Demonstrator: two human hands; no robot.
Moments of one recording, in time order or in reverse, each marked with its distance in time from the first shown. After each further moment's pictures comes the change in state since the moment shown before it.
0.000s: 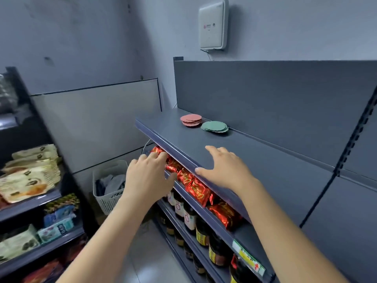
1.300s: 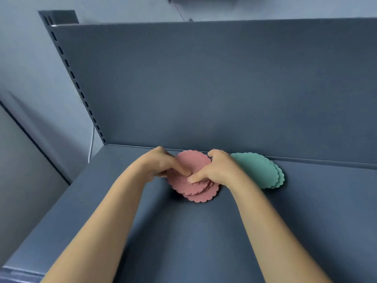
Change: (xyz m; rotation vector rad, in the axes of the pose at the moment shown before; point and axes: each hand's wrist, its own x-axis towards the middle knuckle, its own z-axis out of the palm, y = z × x) left_hand 0.572 -0.057 0.297 -1.008 -1.196 0.291; right_hand 0.493 0.033 0.093 0.492 0.150 0.999
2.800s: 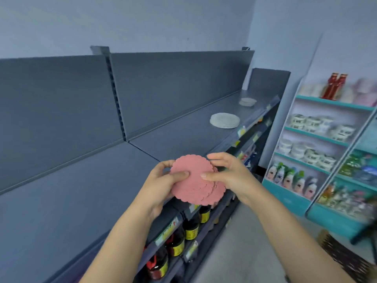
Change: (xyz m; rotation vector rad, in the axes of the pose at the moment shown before) left_hand -0.217 0.133 0.504 -0.294 -0.815 0.386; right_hand -0.413 0.387 -0.201 0.704 0.929 0.206
